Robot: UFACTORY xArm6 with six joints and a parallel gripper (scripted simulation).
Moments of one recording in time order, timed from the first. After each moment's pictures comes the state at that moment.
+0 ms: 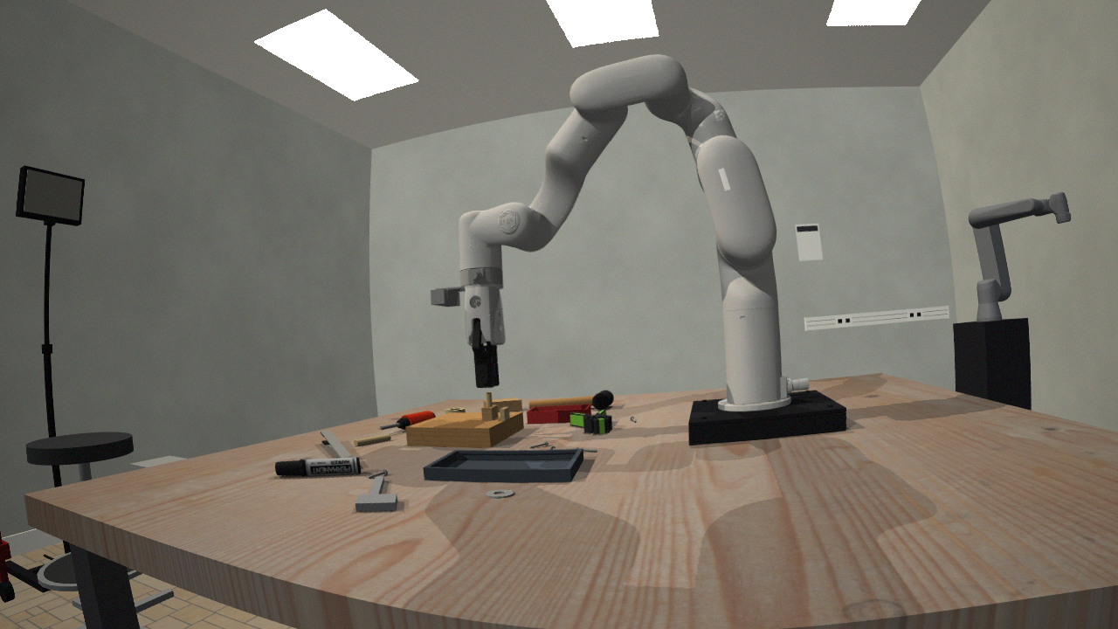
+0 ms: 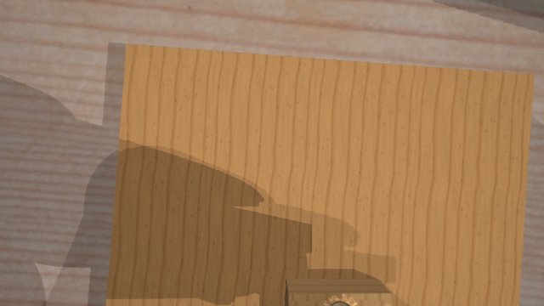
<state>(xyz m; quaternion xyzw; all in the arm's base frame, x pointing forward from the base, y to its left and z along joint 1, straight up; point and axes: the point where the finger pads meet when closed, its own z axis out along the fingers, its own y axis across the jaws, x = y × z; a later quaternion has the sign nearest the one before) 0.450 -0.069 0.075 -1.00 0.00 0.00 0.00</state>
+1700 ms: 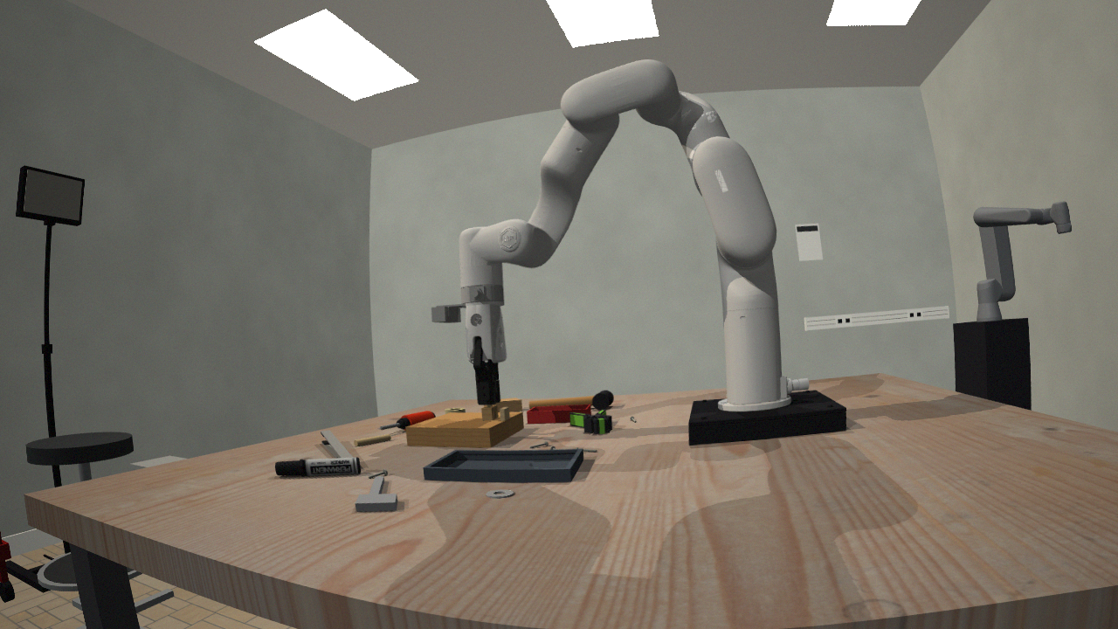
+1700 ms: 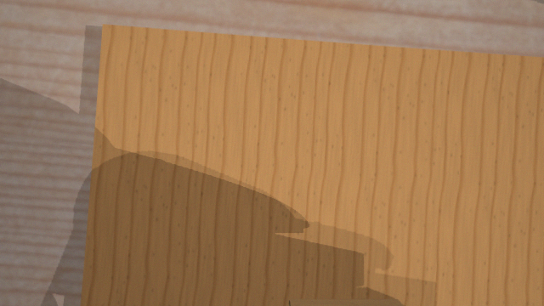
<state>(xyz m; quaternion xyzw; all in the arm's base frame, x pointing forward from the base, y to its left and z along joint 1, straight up) 0.450 -0.069 0.046 -1.00 0.00 0.00 0.00</state>
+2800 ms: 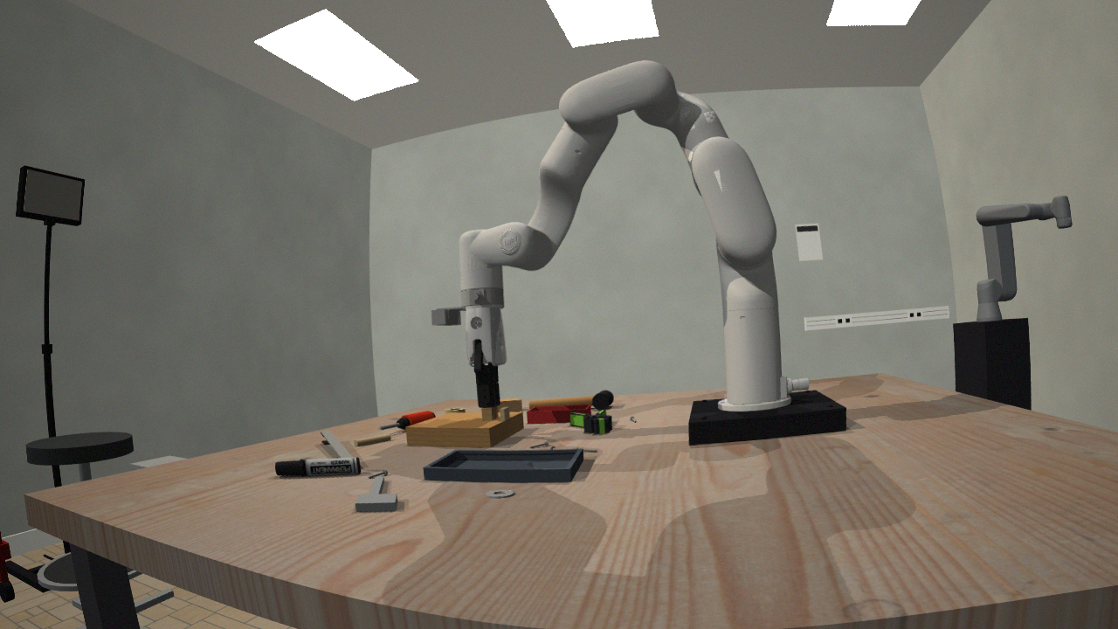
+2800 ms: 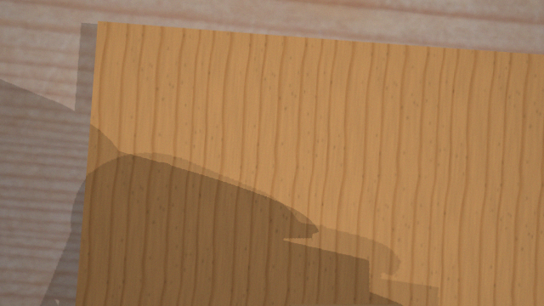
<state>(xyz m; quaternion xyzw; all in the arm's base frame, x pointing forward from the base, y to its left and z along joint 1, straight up) 0.450 -0.069 0.041 -1.00 0.00 0.00 0.00</state>
